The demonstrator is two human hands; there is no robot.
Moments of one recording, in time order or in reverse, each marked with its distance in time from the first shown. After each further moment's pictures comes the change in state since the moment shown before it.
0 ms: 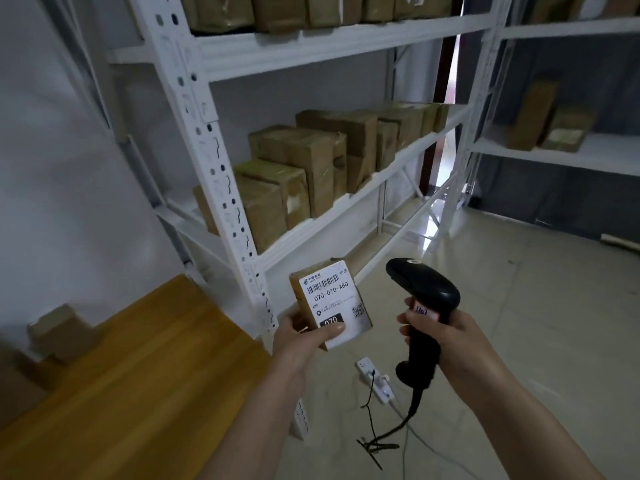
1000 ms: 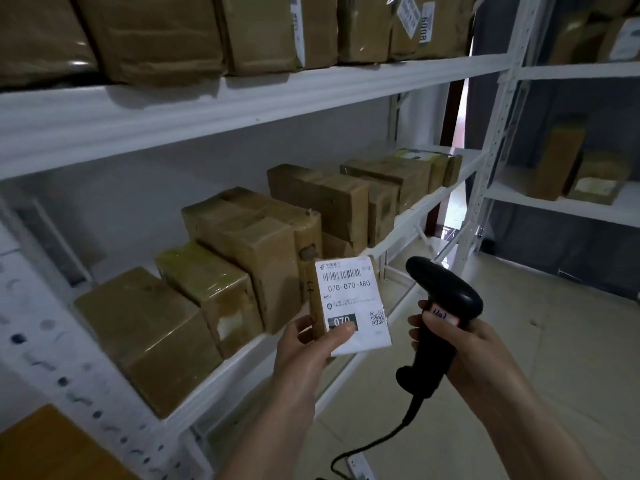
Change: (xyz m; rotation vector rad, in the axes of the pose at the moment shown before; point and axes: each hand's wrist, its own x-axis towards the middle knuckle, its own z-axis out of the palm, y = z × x) left_hand 0.172 0.120 0.142 -0.157 -0.088 0.128; right_hand 0.265 -0.096 -0.029 0.235 -0.077 -0.063
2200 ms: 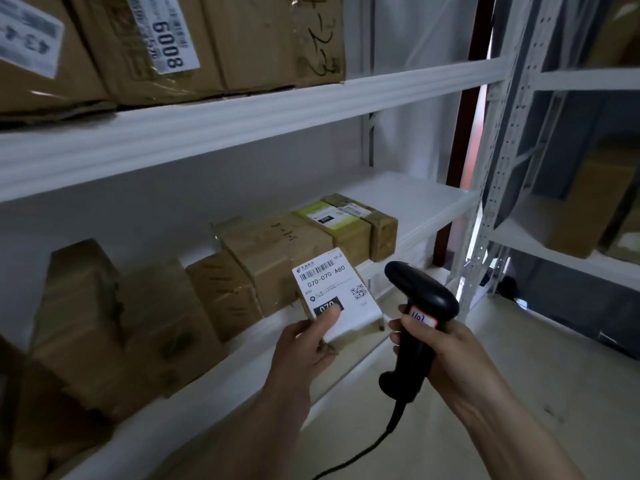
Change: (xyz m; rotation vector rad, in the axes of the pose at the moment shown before) left_hand 0.292 -0.003 0.387 -0.025 0.051 -0.063; right_hand 0.387 -0.195 -0.226 0.036 -0.178 0.121
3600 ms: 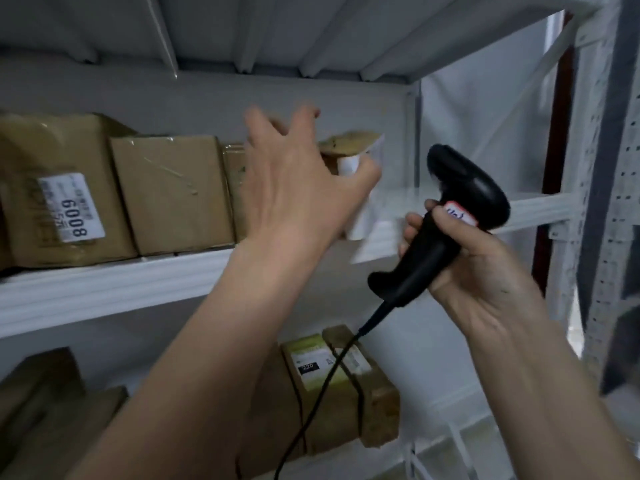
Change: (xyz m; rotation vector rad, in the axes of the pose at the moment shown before) left_hand 0.113 0.283 0.197 1.091 0.994 1.205; right_hand 0.187 -0.264 0.053 0.361 -0.495 -0.251
